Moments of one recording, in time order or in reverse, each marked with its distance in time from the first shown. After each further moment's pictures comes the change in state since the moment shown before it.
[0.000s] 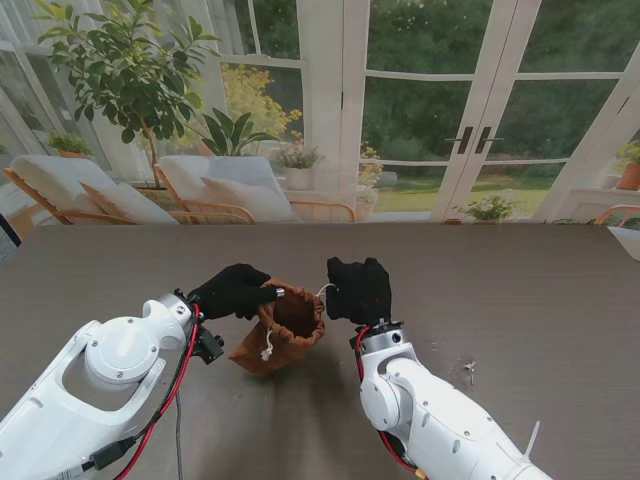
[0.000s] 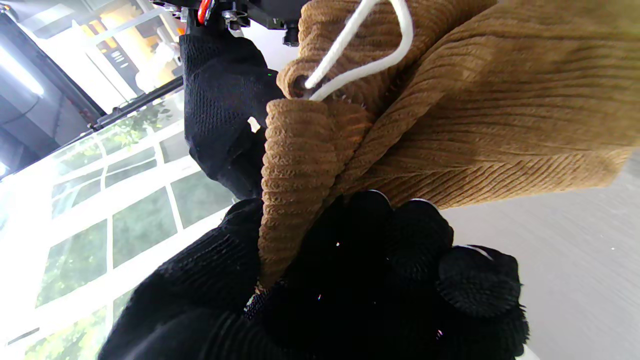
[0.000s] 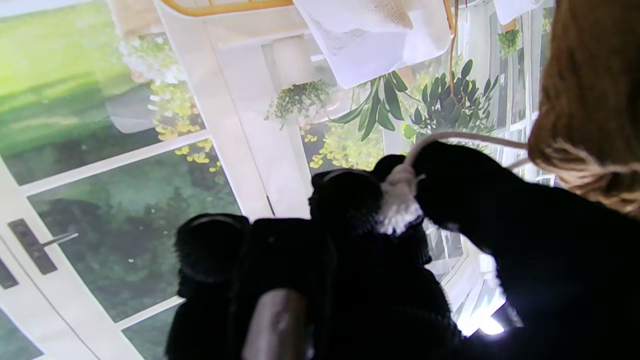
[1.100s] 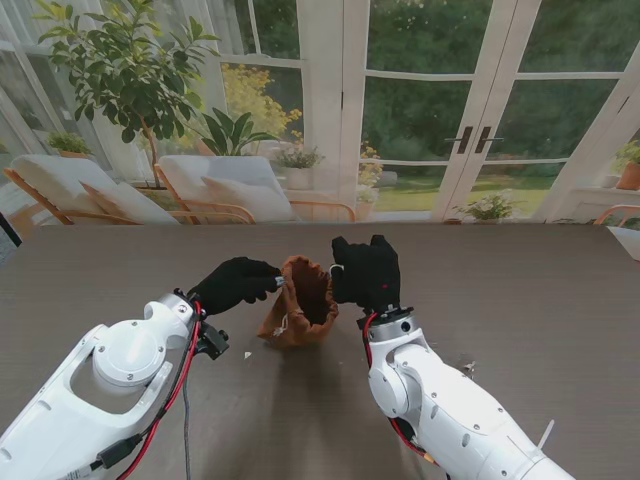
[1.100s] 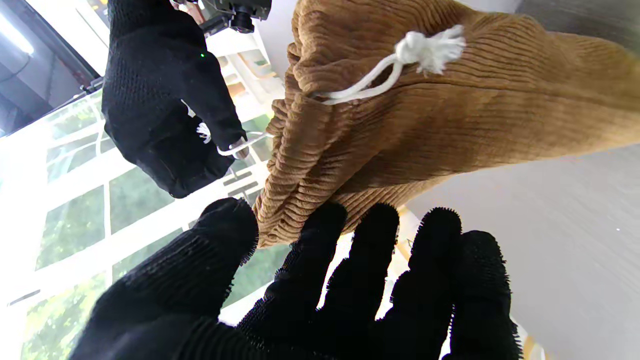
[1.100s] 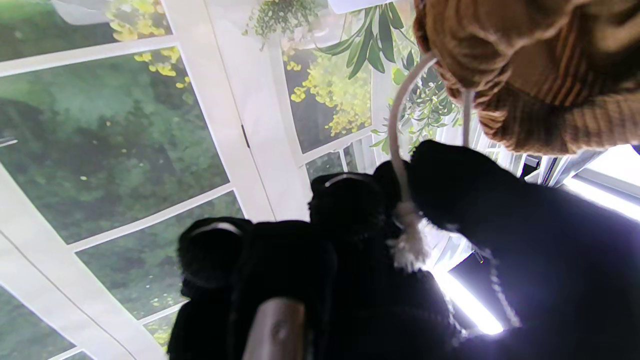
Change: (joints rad) left arm 0.007 -0.026 0.006 0.008 -0.005 0.012 0.104; right arm 0.012 0.038 0.035 -0.070 -0.107 -0.001 -0.064; left_hand -0.139 -0.002 0.044 0.013 -0.163 0.017 -0.747 -0.559 -0.228 0.048 -0.606 -0.659 -0.318 0.059 -0.781 -0.346 -0.434 -0.014 -0.484 -0.335; right_hand 0.005 0.000 0.002 0.001 -0.021 0.016 0.042 0.006 0.000 0.001 0.047 -0.030 0.000 0.000 0.026 0.023 0.000 -0.038 0.041 0.001
